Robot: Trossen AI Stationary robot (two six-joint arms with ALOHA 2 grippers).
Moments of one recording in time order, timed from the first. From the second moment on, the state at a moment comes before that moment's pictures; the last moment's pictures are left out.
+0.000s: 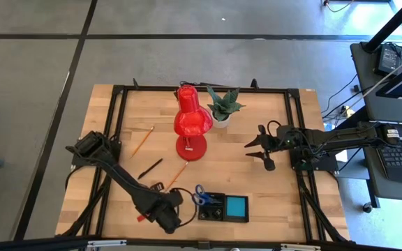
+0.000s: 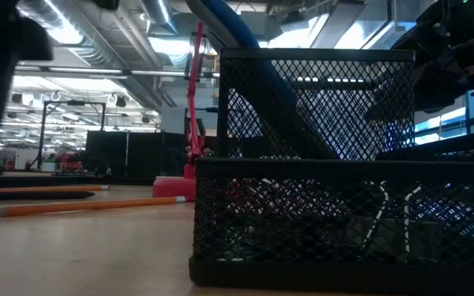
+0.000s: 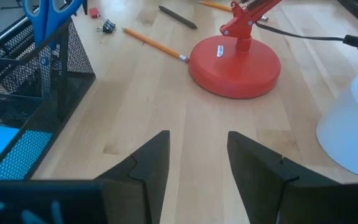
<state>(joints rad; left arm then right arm) -0.69 1.93 1.43 -0.90 -0.18 -1.19 -0.04 0.72 0.23 0.07 -0.12 -0.06</state>
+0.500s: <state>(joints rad) -0.68 1.93 1.41 -0.97 -0.11 -1.20 -0.04 0.72 0.23 0.07 -0.12 -0.12</state>
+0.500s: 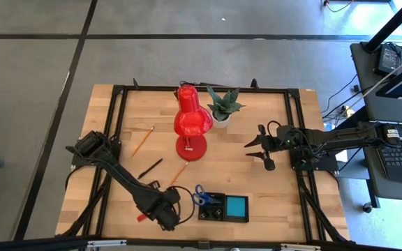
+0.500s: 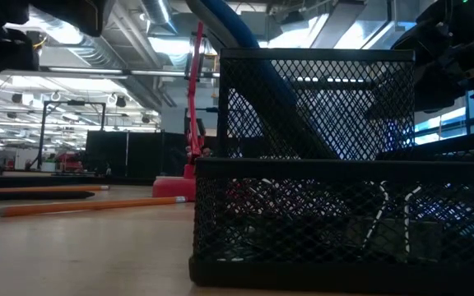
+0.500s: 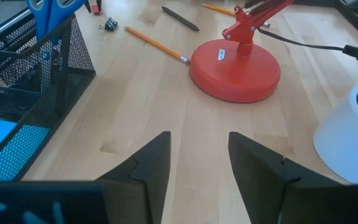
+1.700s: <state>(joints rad) -0.70 1.94 1.41 -1.02 -0.14 -1.25 -0.04 0.72 0.23 0.14 -0.12 -0.08</state>
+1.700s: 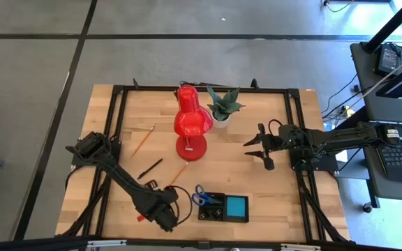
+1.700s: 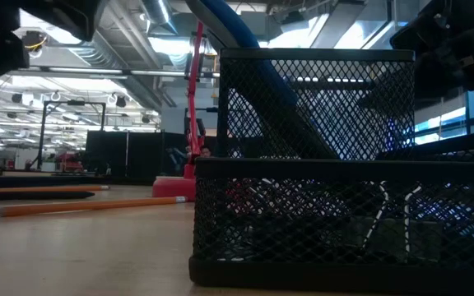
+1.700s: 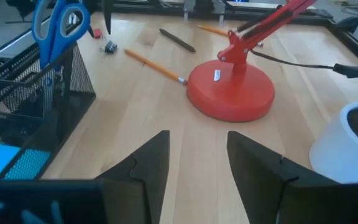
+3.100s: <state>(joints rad) -0.72 2.03 1.41 -1.05 -0.23 -1.26 -0.04 0.72 0.23 0.16 -0.12 -0.08</state>
